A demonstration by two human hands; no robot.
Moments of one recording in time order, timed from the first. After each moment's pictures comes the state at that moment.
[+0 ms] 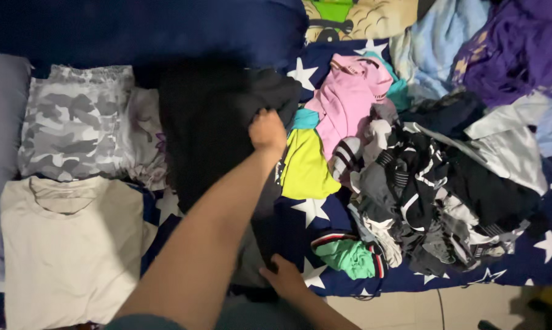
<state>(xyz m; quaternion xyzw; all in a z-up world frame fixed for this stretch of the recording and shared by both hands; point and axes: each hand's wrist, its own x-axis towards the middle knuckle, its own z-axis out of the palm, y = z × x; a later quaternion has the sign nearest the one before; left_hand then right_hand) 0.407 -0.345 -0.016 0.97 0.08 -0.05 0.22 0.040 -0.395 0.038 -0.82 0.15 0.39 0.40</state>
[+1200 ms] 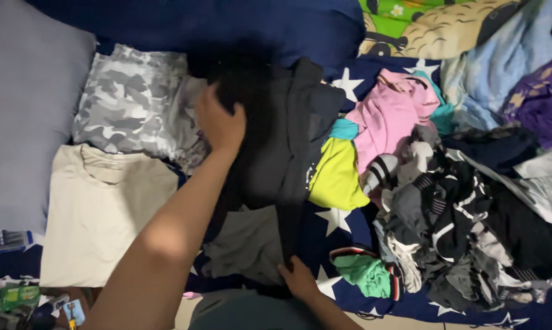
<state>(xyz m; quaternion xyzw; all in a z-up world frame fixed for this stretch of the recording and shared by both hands) 0.390 -0.141 0.070 0.90 0.14 0.27 0.30 0.029 -0.401 -0.018 -0.82 0.15 0.41 0.37</state>
